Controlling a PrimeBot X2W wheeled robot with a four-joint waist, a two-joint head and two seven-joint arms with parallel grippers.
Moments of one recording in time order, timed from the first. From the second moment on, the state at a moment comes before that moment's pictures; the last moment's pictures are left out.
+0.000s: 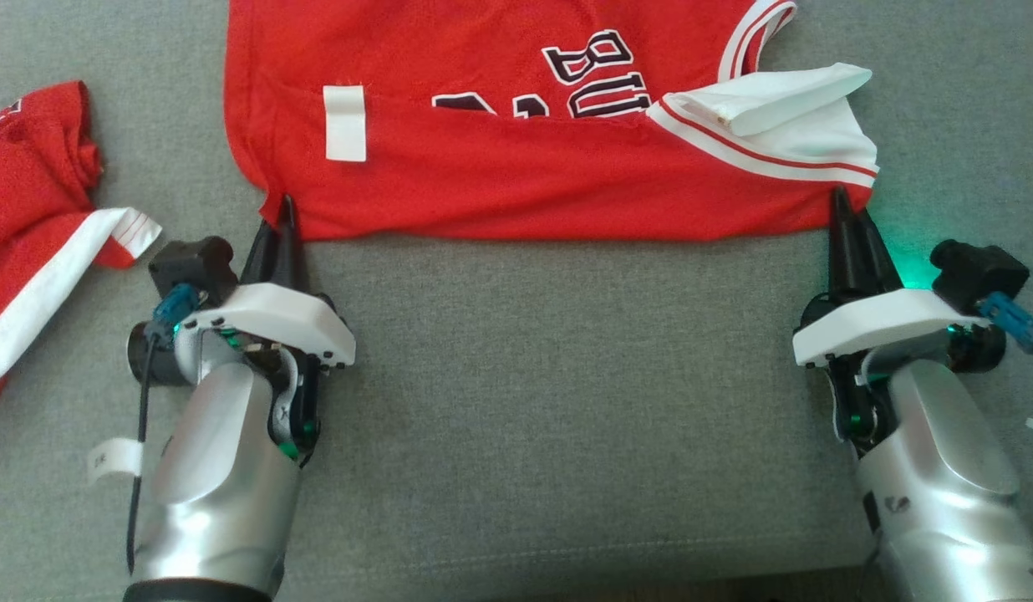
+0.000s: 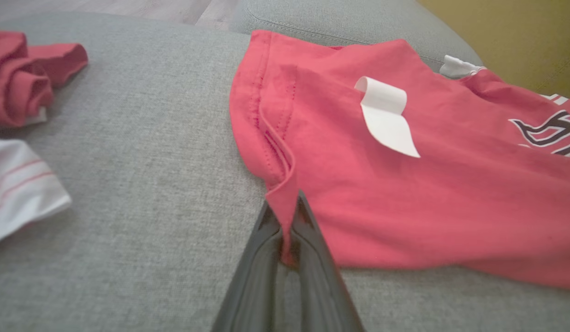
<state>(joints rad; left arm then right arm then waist) -0.52 0.03 -0.19 0.69 -0.30 0.05 -0.27 -0.48 -0.09 0.06 0.67 0.36 0.12 -0.25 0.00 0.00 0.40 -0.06</state>
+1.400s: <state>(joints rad) -0.46 0.06 -0.17 0.66 -0.24 0.03 -0.26 -0.39 -0.10 0.02 0.49 0.34 0.12 -0.14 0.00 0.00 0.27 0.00</state>
